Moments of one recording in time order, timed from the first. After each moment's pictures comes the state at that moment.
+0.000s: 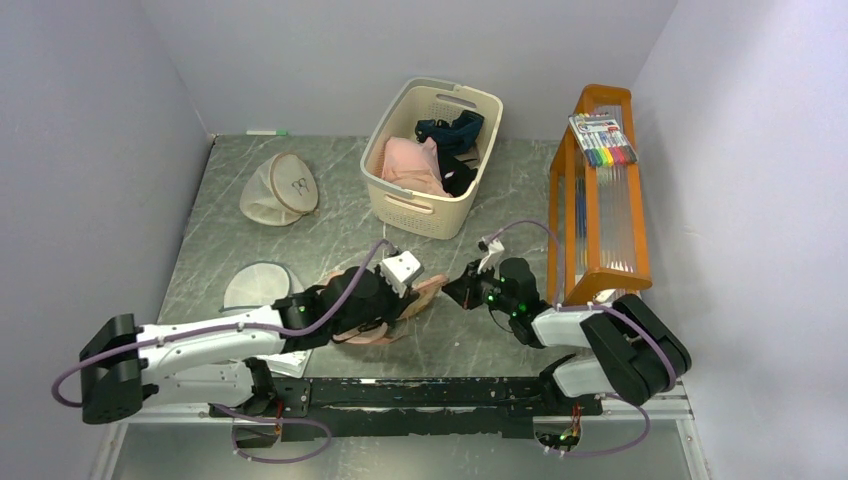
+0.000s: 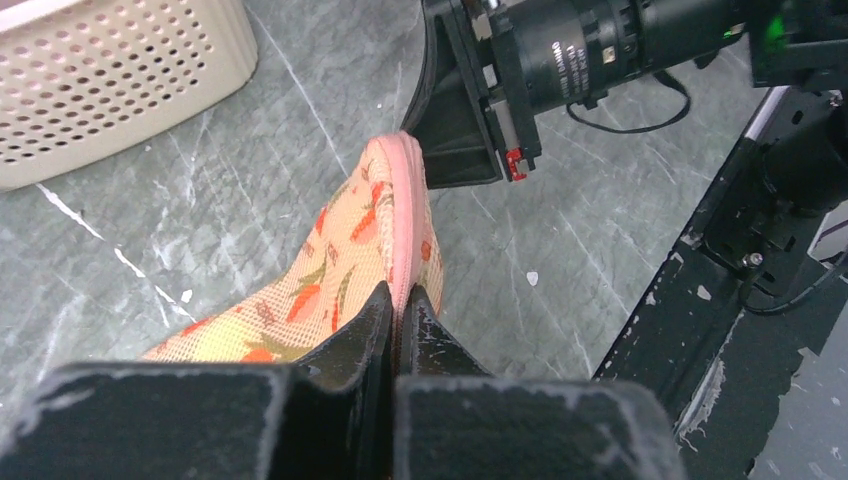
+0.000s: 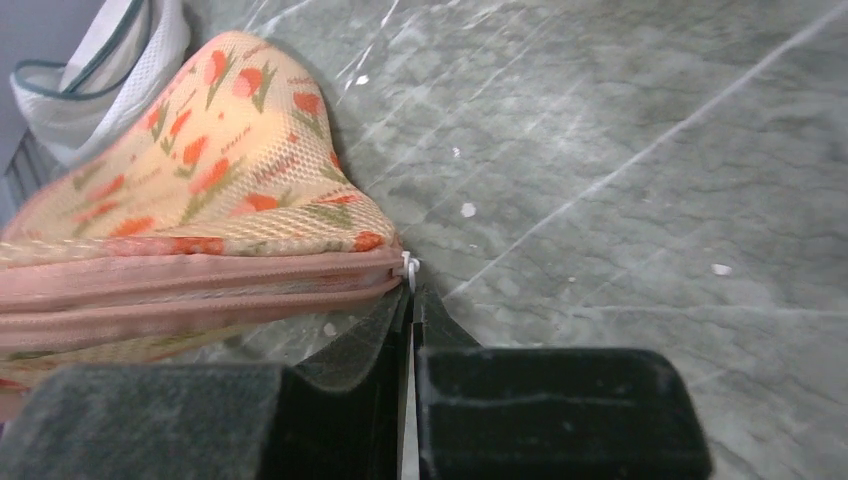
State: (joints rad) left arm -1.16 1.07 0.65 0.06 -0.20 -0.15; right arm 0.52 1.38 0.20 0.81 -0.37 0.44
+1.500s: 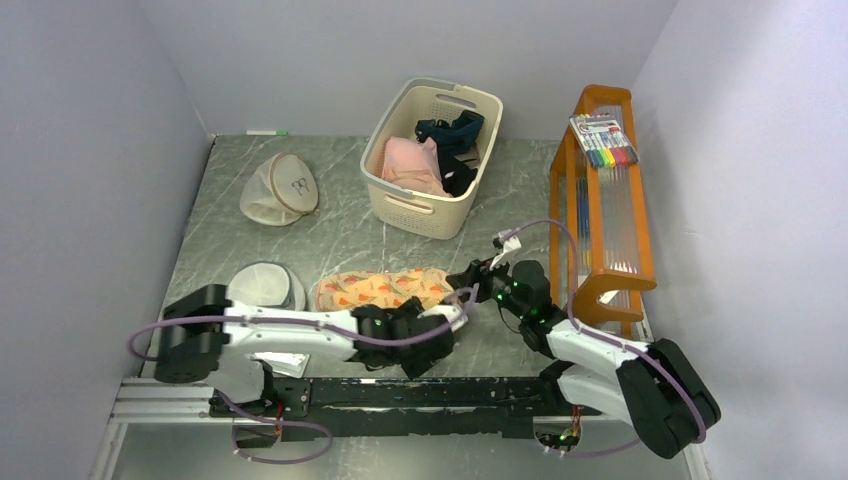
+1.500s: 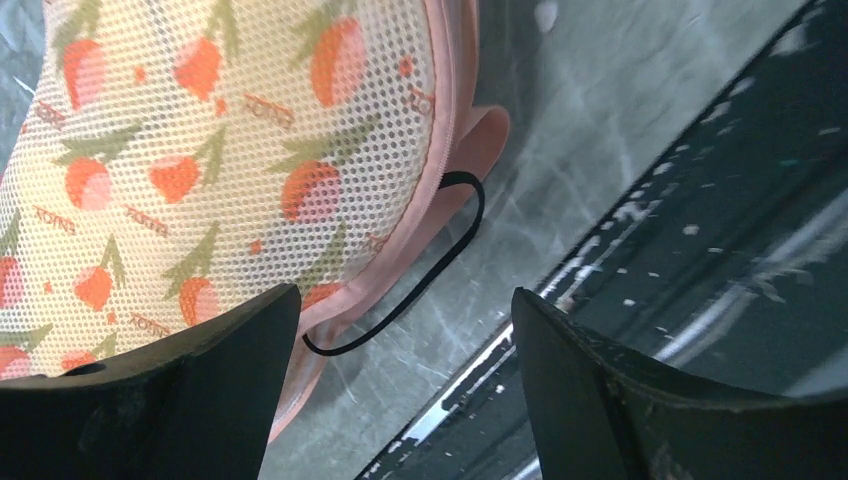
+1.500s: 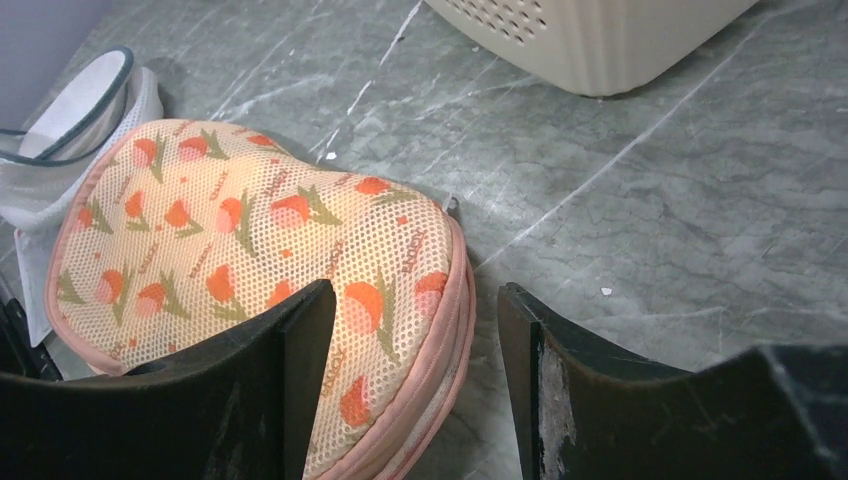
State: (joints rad) left arm -1.40 1.44 0.97 -0.55 -0.35 -0.34; right arm 0.51 1.10 0.19 0.62 -0.19 0.36
